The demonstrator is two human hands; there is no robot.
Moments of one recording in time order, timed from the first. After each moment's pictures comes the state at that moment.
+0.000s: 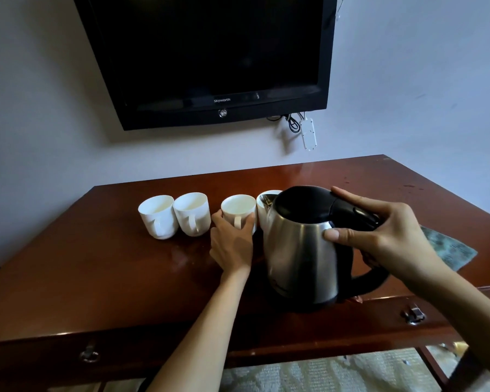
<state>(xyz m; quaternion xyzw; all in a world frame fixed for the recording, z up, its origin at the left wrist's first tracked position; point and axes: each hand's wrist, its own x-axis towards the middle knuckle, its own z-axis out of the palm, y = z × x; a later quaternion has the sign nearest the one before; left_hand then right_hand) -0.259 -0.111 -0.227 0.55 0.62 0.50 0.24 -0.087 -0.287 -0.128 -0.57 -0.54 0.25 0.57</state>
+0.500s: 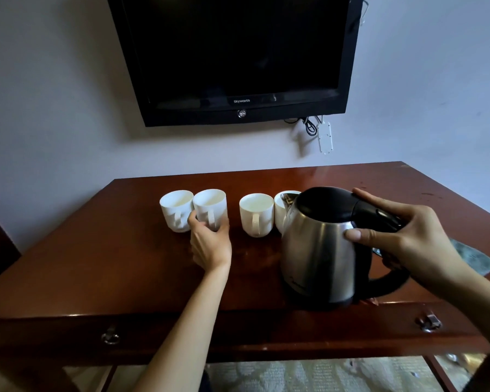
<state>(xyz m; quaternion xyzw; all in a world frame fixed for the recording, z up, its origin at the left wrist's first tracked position) -0.323 -0.102 -0.222 0.43 0.66 0.56 0.25 -0.088 -0.289 -0.126 -0.56 -0.53 0.27 0.57</state>
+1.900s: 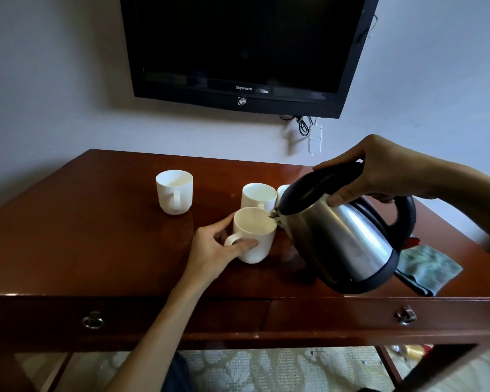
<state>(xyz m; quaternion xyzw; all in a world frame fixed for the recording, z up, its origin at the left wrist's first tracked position) -0.373 -0.126 -0.253 0.66 0.35 0.50 0.43 -0.138 -0.230 -0.019 -0.66 -0.69 0.20 0.20</state>
